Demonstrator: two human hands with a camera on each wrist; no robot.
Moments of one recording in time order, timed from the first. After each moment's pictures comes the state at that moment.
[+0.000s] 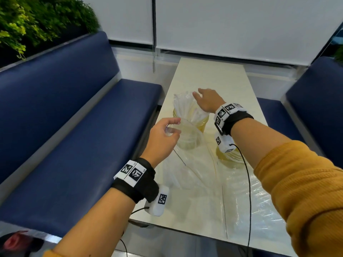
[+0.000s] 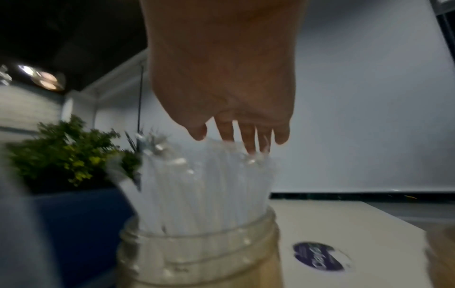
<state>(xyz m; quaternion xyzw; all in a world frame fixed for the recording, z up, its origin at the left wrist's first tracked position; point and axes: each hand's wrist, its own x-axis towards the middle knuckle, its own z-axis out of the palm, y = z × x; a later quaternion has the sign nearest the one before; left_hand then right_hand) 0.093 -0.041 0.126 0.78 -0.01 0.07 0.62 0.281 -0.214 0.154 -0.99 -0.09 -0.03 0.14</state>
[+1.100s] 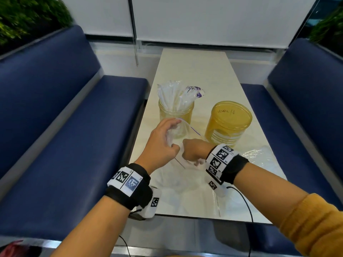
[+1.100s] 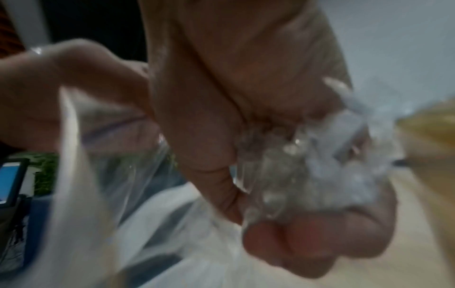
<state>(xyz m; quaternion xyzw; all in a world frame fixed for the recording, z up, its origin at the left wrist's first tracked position) 0.071 -0.057 0.098 0.83 -0.19 0.06 0.53 0.102 -0.196 0.113 -0.94 -0.05 0.32 0.04</state>
